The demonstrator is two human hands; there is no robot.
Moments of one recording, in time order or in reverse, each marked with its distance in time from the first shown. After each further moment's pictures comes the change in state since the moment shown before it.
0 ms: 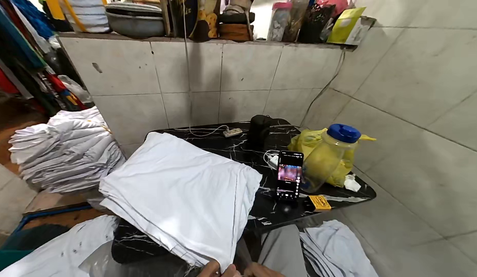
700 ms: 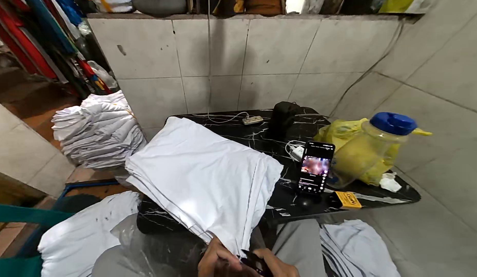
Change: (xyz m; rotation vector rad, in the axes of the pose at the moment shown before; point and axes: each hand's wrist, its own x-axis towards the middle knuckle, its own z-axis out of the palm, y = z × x) left_hand -0.001 0.008 -0.009 -0.510 0.082 -0.332; right_hand 0.004 -0.013 0.016 -0.085 0.104 -0.092
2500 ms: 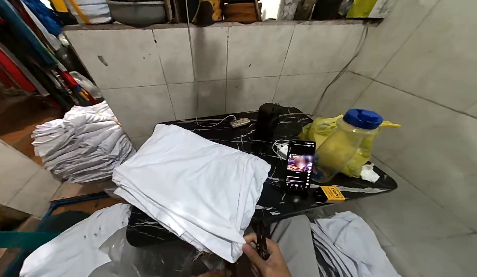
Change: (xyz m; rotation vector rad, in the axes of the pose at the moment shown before) left_hand -0.023 -0.003 -0.038 0.674 -0.652 -0.300; right_hand 0.013 0.037 0.020 0.913 0.030 0.390
